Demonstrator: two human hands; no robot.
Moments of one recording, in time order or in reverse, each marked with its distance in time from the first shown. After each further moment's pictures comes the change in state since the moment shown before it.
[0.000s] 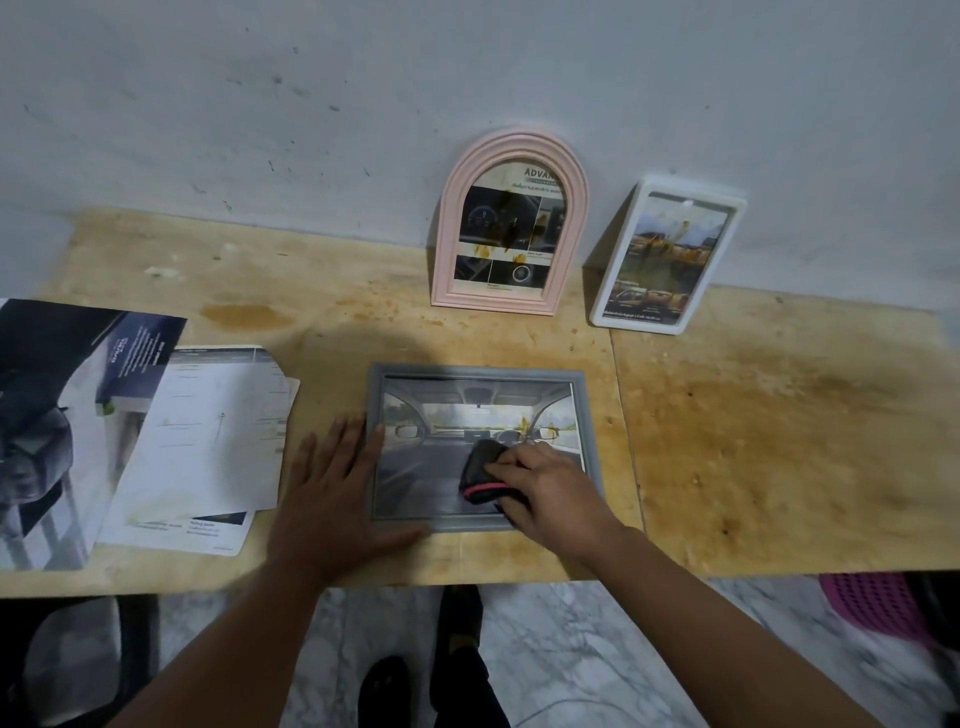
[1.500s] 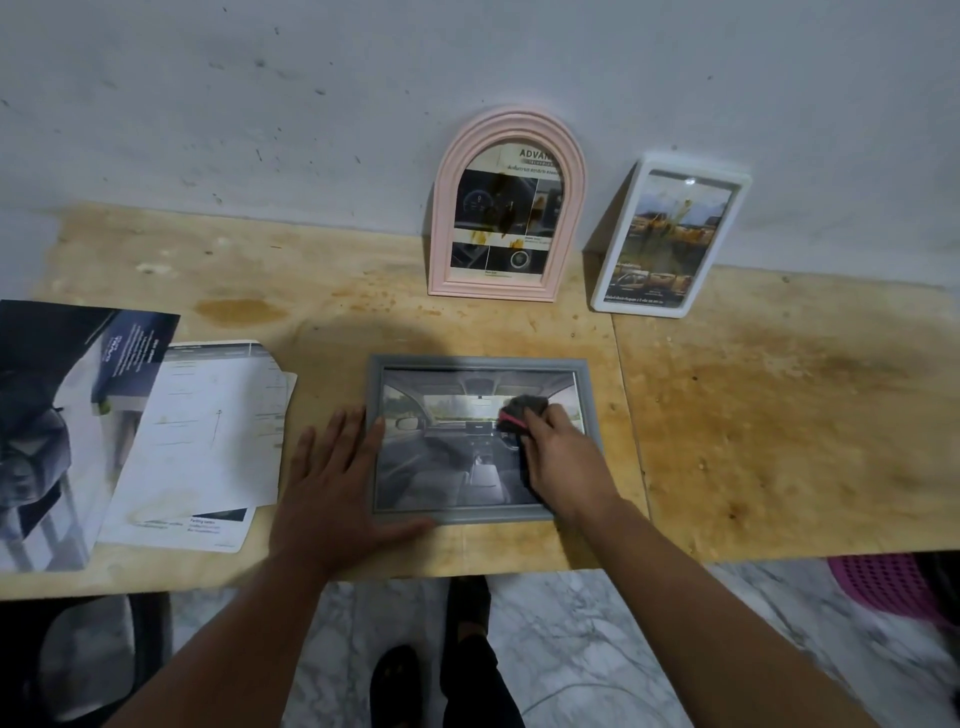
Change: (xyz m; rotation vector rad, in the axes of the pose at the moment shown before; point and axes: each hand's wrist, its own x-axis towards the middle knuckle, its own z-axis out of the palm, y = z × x) left_hand 0.000 0.003 -0.003 0.010 0.009 0.004; right_hand 0.018 0.012 0.006 -0.046 0.028 0.382
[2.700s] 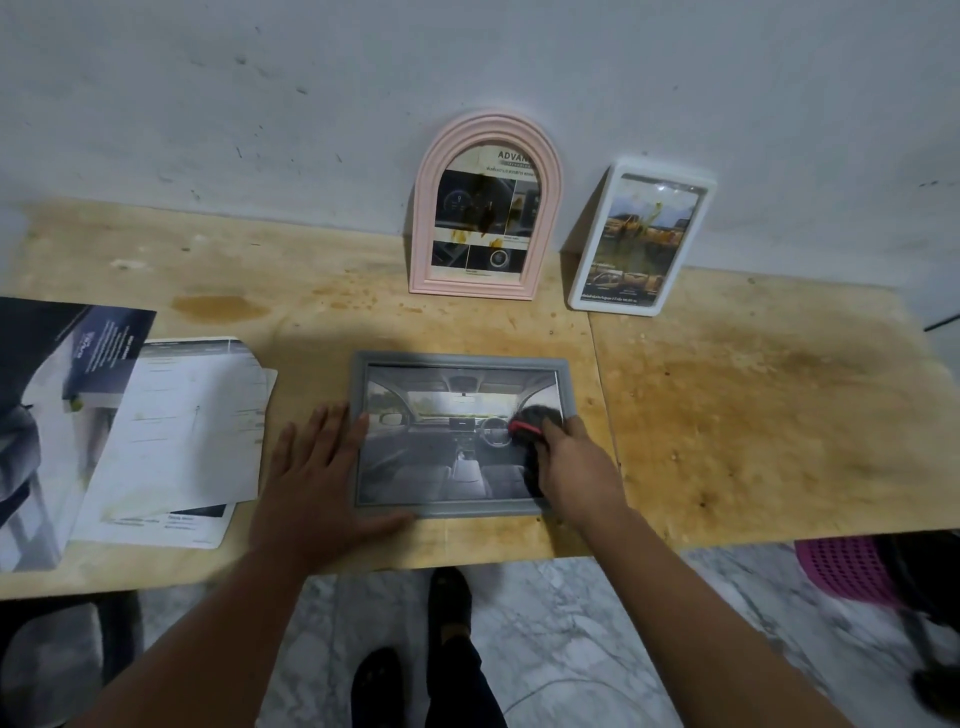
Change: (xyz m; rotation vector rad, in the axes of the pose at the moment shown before) left_hand -0.001 -0.002 0.002 -0.022 0.020 0.005; right_hand -0.029 0.006 -0.027 -0.033 -0.089 0.269
